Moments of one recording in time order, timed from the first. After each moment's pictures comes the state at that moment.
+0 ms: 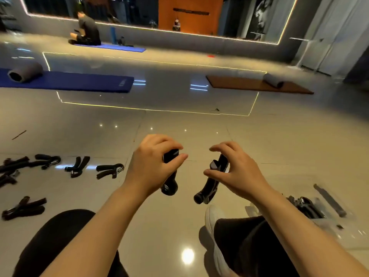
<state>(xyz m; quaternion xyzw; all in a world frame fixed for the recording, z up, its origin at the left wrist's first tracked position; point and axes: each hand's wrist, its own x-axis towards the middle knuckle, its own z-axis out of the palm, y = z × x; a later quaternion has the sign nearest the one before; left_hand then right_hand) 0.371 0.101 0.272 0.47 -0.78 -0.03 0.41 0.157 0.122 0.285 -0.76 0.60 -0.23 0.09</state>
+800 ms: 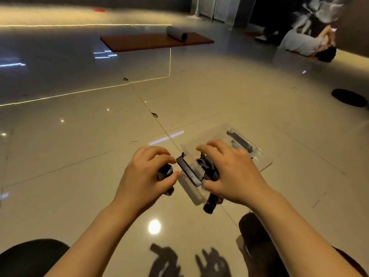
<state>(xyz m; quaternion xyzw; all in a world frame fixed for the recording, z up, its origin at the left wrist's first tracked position) 0.150 0.052 0.194 0.28 -0.90 -0.16 0.30 -0.028 0.163 0.241 -0.64 0.77 -0.07 0.02</state>
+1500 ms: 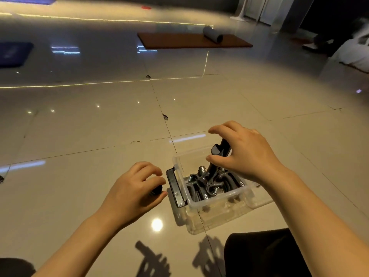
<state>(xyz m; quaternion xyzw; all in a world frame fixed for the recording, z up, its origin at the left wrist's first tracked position) 0.057 0.057 0.169 0.30 -0.92 -0.03 0.24 -0.197 0.100 0.273 -0.70 0.71 -0.07 0.01</state>
